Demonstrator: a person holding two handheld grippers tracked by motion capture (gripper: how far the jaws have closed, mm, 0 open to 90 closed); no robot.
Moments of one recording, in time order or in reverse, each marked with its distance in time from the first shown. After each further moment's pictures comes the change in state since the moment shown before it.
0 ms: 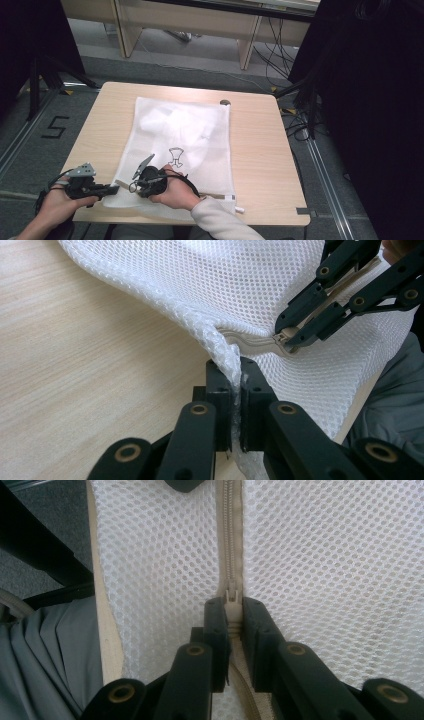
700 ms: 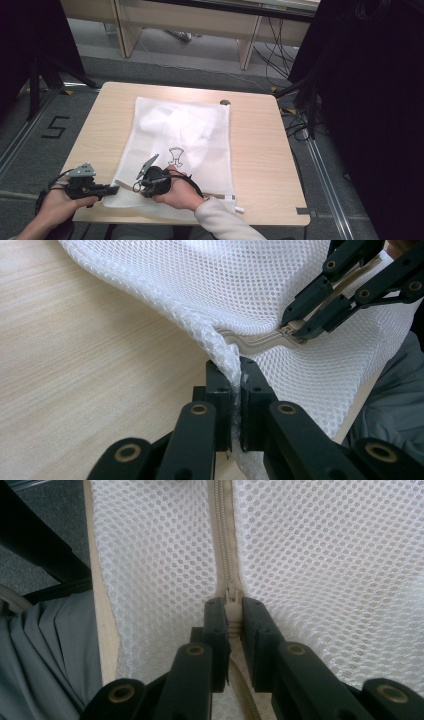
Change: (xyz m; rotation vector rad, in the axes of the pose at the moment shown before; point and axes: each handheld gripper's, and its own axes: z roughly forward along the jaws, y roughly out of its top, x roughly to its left) left arm 0.000 0.000 0.000 0.003 -0.006 -0.003; right arm -0.003 -0.008 -0.004 -0.007 -0.001 0.009
